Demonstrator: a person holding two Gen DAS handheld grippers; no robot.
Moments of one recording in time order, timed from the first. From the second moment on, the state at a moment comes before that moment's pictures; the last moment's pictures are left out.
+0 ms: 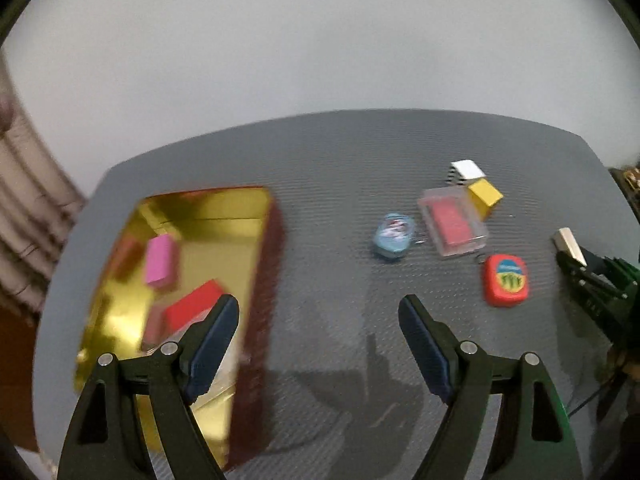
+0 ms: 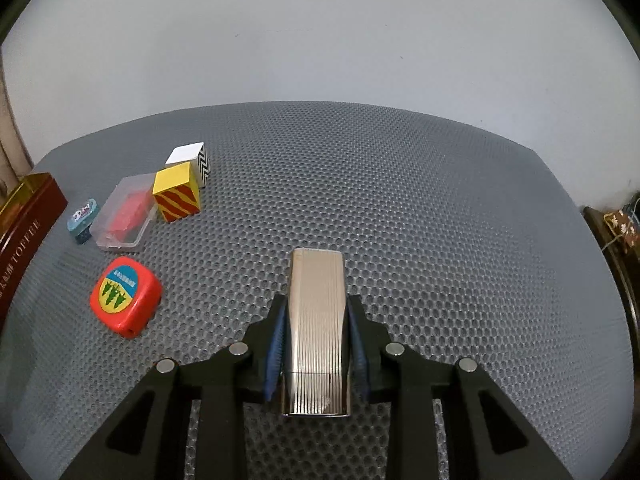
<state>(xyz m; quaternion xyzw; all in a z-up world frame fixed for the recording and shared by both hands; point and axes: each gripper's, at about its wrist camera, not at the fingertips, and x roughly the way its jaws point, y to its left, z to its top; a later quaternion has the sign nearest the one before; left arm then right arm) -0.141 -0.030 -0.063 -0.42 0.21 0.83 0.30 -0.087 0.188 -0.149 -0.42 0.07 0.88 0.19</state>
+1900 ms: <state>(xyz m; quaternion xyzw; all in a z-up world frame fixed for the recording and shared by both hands) -0.138 -0.030 -0.072 -0.47 0.16 0.80 0.35 -0.112 0.213 -0.178 -0.42 0.08 0.88 0.19</state>
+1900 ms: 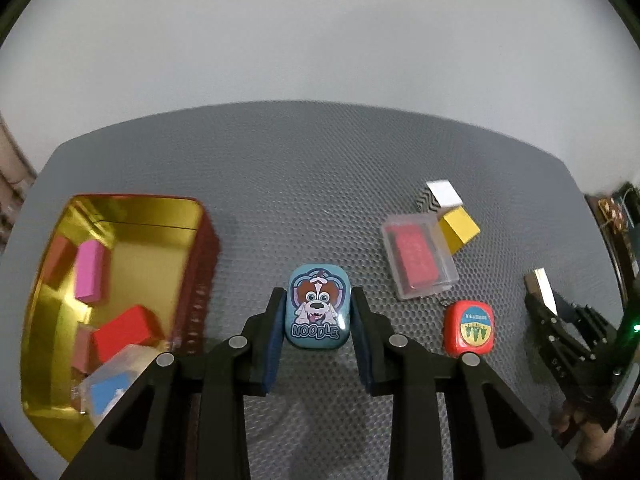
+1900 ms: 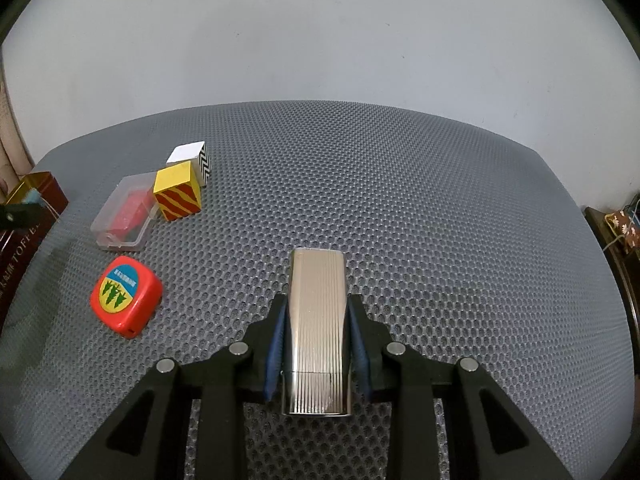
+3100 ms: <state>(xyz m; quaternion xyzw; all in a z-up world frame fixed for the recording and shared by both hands) -0.284 -0.190 -0.090 -0.50 0.13 0.84 0.18 -0.123 0.188 -0.180 -0.42 0.07 0.88 0.19</state>
